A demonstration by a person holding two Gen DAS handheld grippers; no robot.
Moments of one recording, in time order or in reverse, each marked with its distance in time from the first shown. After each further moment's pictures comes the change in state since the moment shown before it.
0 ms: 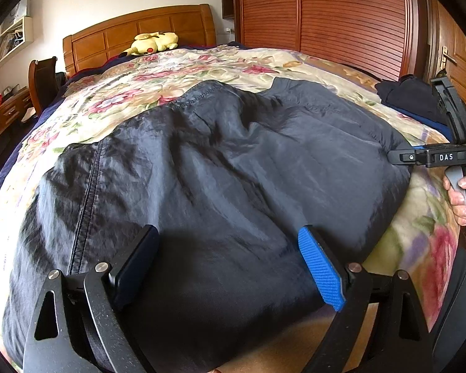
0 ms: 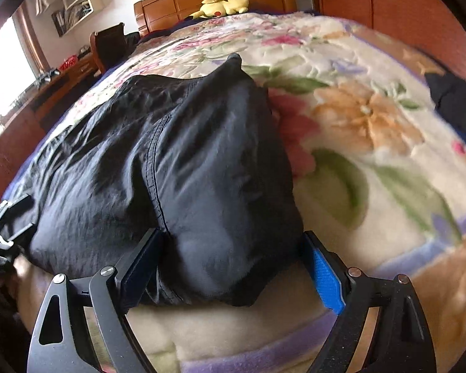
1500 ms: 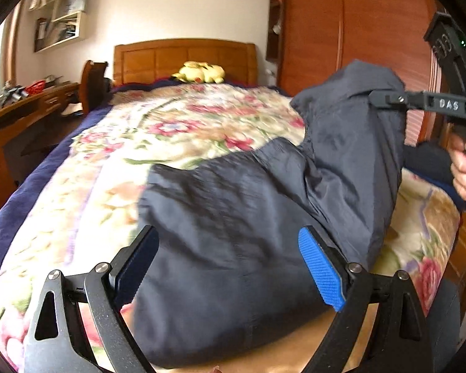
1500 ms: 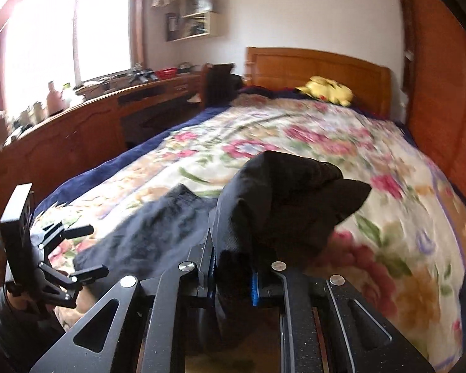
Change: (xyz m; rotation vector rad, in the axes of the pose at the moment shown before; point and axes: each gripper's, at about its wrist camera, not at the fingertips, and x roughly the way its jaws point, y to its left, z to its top) left arm -0.108 0.099 -0.020 -0.177 -0.197 0.073; right arm -0.045 0.200 0.078 -0.469 -0.274 0.177
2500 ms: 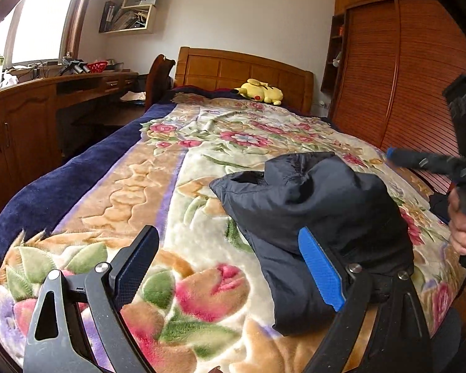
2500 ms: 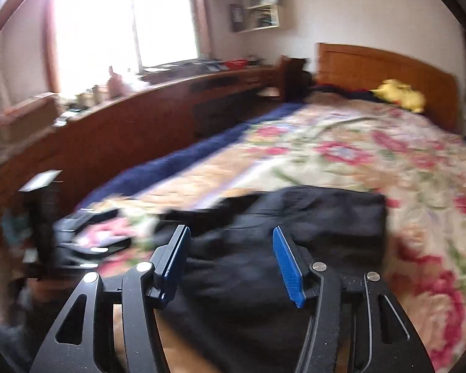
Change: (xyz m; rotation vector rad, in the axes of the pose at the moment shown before) left arm -0.046 0.096 -0.031 -0.200 -0.086 0.162; right arm 0.132 0.052 -0.009 -0.034 0.064 0.173
